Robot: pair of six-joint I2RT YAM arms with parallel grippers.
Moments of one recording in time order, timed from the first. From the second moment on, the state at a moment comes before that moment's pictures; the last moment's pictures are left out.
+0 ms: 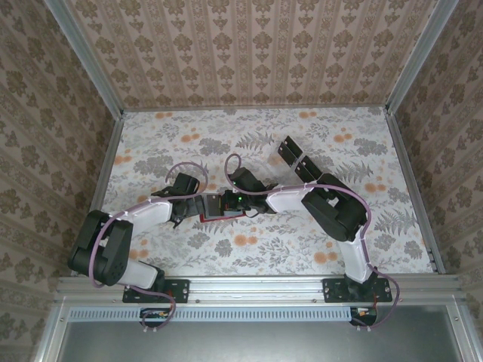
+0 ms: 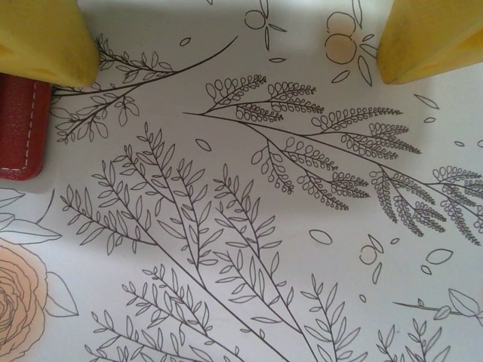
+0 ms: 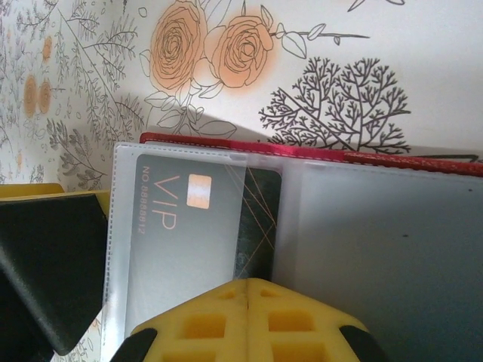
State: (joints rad) left arm -0.44 1.43 0.62 -0.38 -0.26 -0.61; right arm 0.81 2.04 1.15 0.12 -0.25 0.80
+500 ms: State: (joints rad) left arm -0.40 1.38 0.65 -0.45 -0.31 -0.58; right arm 0.80 2.03 1.14 0.15 -0.27 0.82
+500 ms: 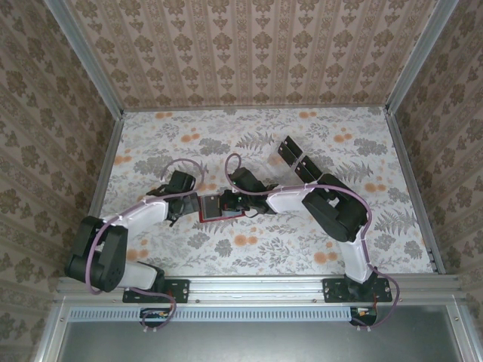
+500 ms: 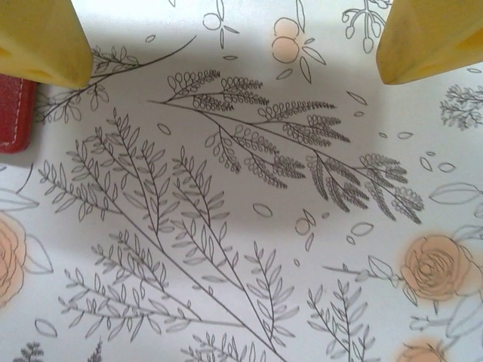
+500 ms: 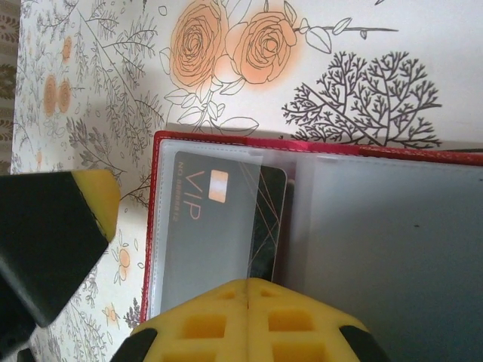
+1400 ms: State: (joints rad) left arm -0.40 1.48 0.70 -0.45 -0.30 -0.55; right arm 0.78 2.05 1.15 0.15 -0.27 0.82
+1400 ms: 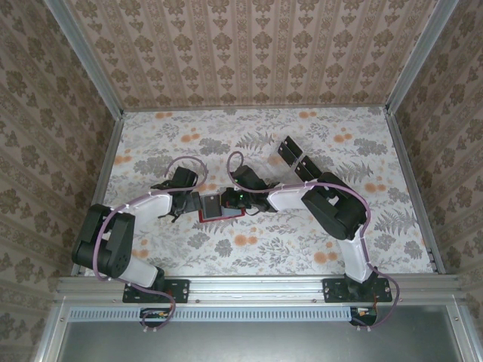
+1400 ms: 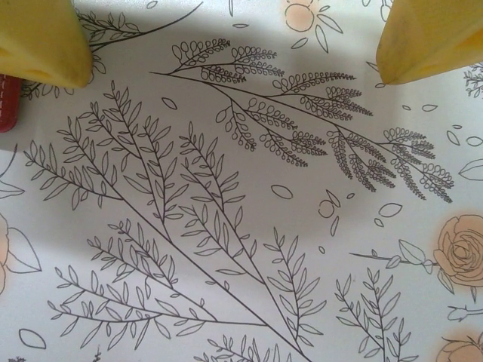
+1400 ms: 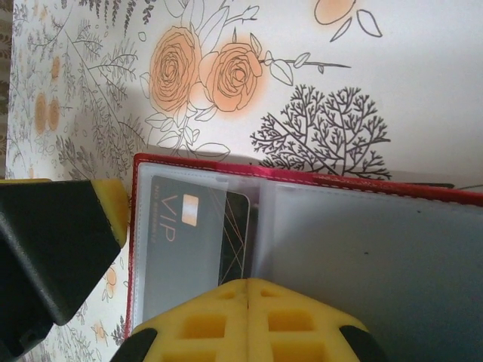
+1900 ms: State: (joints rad) left arm -0.40 1.48 0.69 -0.44 -0.29 -0.55; right arm 0.80 2.08 1.19 0.15 -0.29 0.82
